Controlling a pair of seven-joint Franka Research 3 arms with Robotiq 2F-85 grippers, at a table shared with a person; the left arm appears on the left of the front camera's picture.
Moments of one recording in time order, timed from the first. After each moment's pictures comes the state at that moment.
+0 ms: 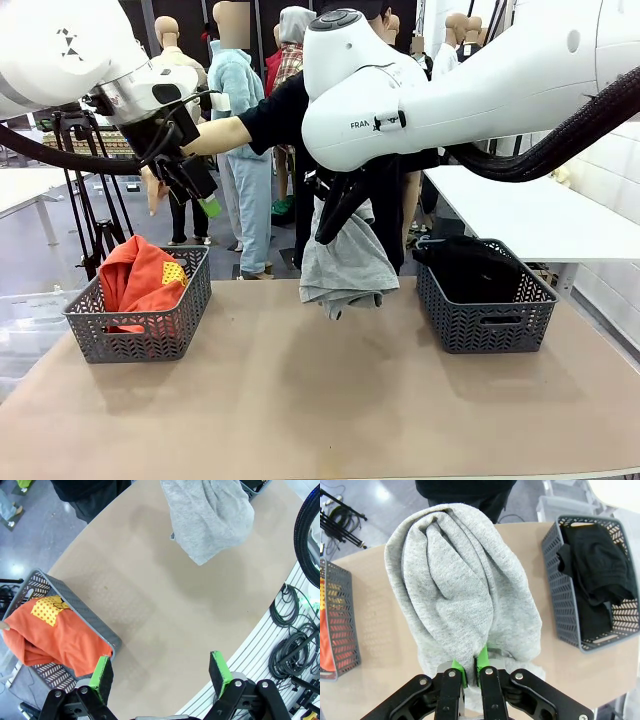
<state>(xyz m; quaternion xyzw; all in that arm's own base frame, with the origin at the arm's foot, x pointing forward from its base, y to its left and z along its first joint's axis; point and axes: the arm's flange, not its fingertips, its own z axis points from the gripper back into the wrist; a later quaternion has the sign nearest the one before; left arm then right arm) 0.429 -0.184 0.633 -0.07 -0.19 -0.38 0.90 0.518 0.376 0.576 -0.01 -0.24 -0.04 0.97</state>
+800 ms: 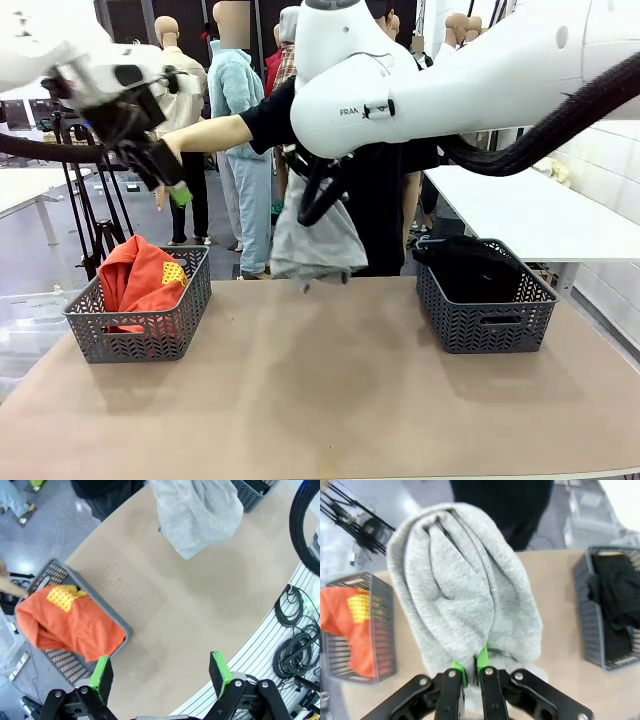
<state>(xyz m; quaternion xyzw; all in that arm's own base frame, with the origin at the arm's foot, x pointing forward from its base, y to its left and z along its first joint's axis) 0.406 -0.140 0.659 -0.05 -0.21 -0.36 0.91 0.527 0.406 0.615 0.07 -0.29 -0.02 0.95</state>
